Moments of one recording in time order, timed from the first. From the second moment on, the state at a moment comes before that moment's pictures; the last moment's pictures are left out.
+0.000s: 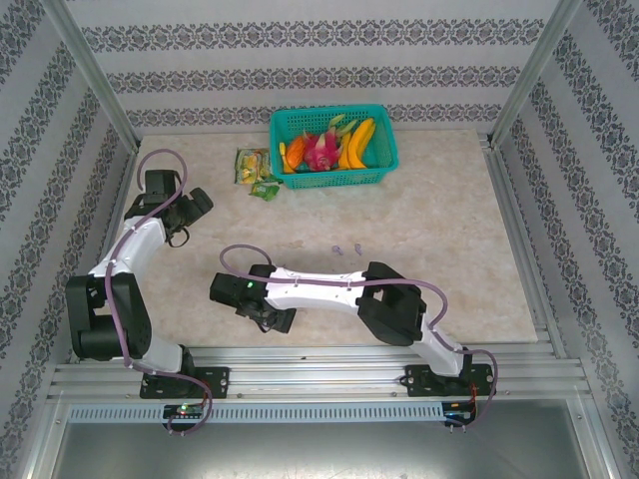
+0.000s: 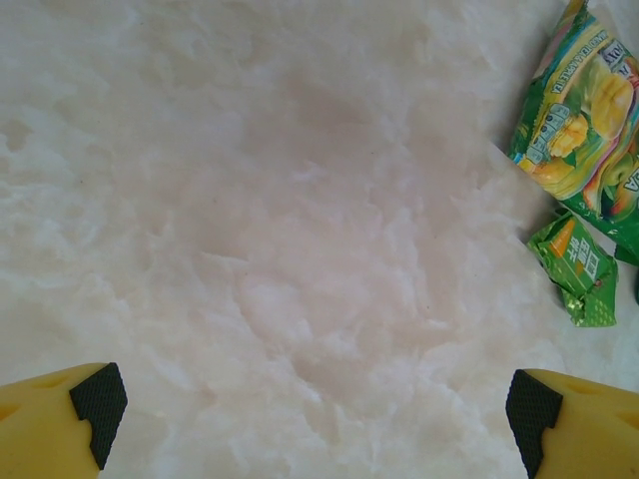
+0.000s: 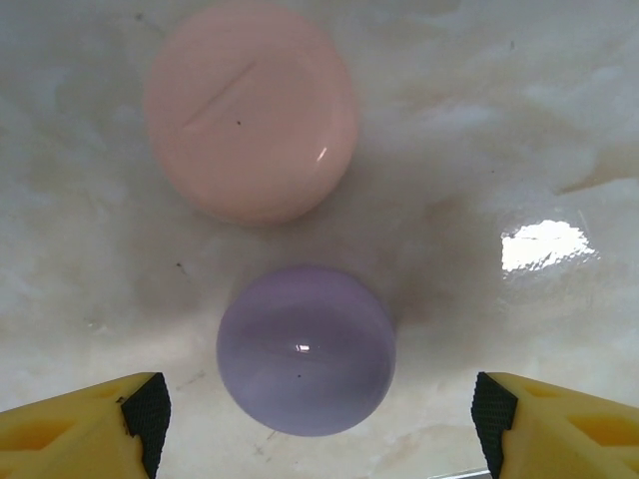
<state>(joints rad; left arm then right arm) 0.13 1.48 1.03 -0.46 0.03 -0.58 1.27 2.20 1.79 -1.05 0.13 1.64</state>
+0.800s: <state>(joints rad) 0.13 1.52 1.03 -0.45 0.06 -0.59 1.25 2.27 1.82 -1.05 0.11 1.65</state>
